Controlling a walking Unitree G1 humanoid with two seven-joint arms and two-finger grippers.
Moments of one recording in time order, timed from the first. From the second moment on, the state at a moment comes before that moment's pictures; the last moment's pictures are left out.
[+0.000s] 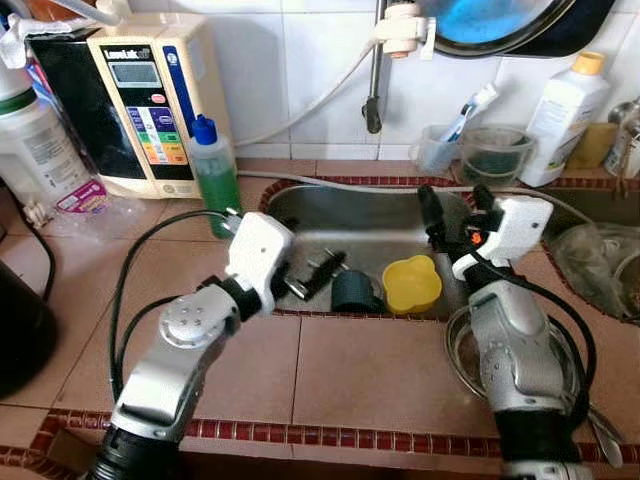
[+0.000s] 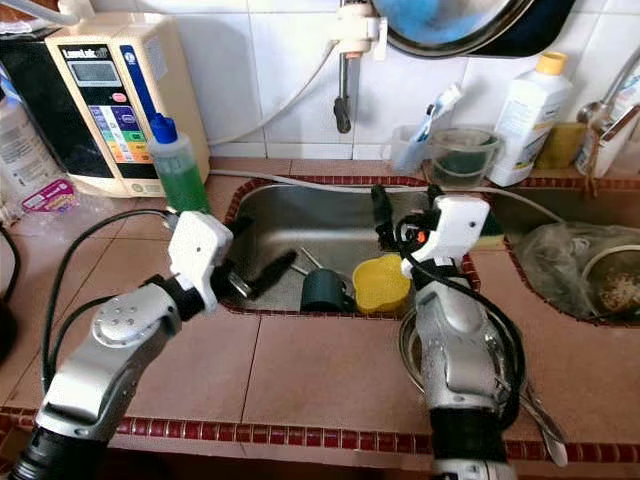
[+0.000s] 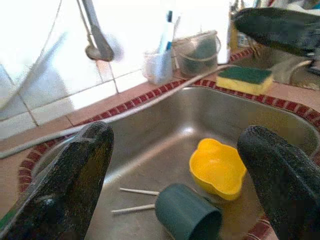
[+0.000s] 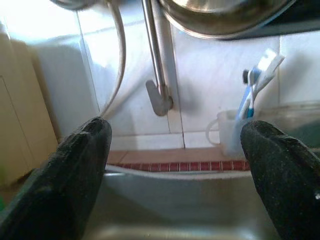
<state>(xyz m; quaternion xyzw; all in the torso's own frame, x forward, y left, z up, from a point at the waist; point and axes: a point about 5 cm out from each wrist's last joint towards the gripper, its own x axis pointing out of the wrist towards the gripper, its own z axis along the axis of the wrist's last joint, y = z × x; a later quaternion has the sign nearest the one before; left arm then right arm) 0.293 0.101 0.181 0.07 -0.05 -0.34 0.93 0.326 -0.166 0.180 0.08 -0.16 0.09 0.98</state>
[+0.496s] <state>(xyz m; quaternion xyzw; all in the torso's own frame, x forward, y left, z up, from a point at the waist) 0.296 0.105 0.182 0.05 -0.06 -0.33 0.94 0.322 -0.158 0.187 0.10 -0.18 0.10 0.97</state>
